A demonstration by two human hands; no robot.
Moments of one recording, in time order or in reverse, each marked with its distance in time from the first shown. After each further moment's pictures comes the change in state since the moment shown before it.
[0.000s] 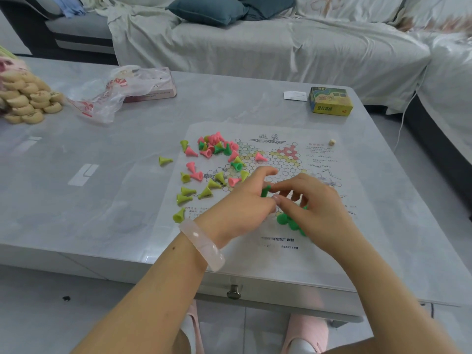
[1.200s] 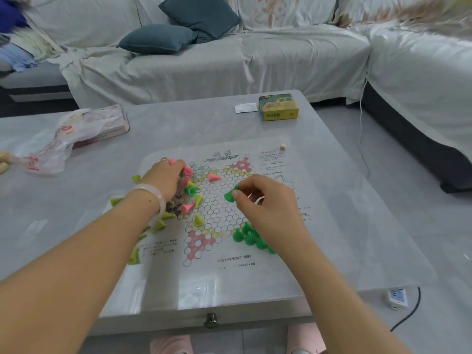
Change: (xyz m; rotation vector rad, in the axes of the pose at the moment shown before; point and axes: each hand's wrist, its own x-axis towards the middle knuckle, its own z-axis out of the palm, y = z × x) left_hand 0.120 -0.040 -0.079 1.206 0.260 0.015; right_hand 0.005 0.005 -0.012 0.273 0.252 0.189
